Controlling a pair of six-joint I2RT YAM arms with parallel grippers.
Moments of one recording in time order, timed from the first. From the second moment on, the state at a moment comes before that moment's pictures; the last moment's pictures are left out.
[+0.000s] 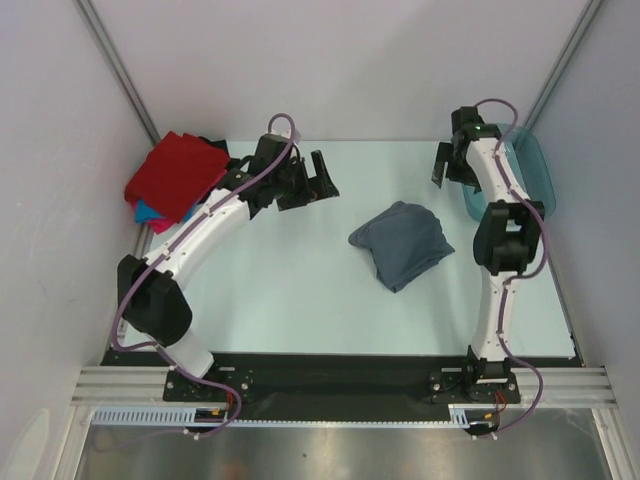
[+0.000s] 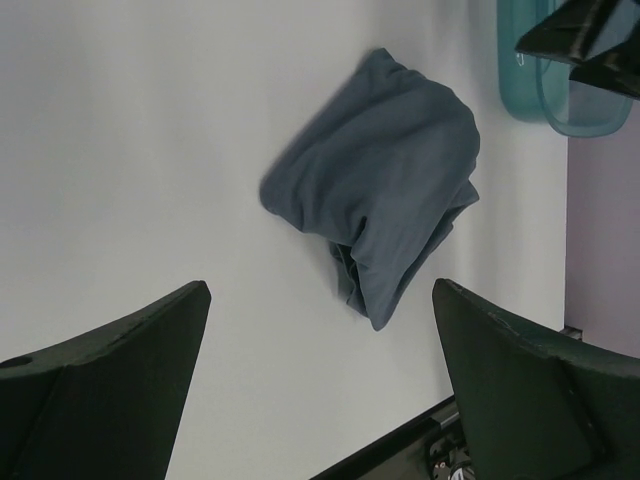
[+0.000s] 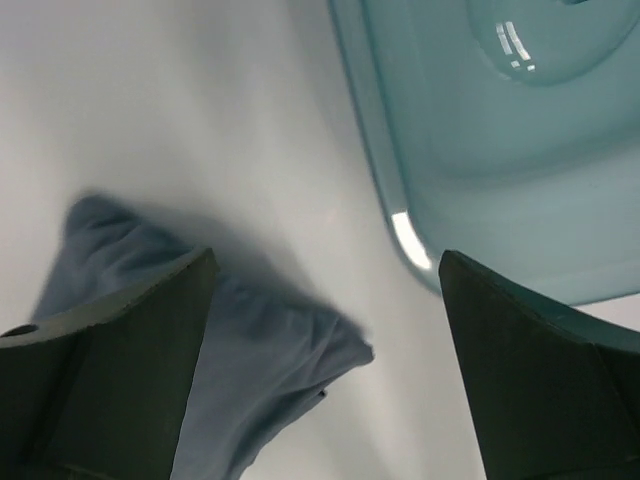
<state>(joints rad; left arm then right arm) -0.51 1.64 1.52 -0.57 0.14 -0.65 0.03 2.18 2.11 -1.02 0.20 0.27</state>
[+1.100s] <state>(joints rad) -0.51 1.72 1.60 -0.64 0.17 -0.63 0.05 2.18 1.93 -0.88 0.43 0.15</state>
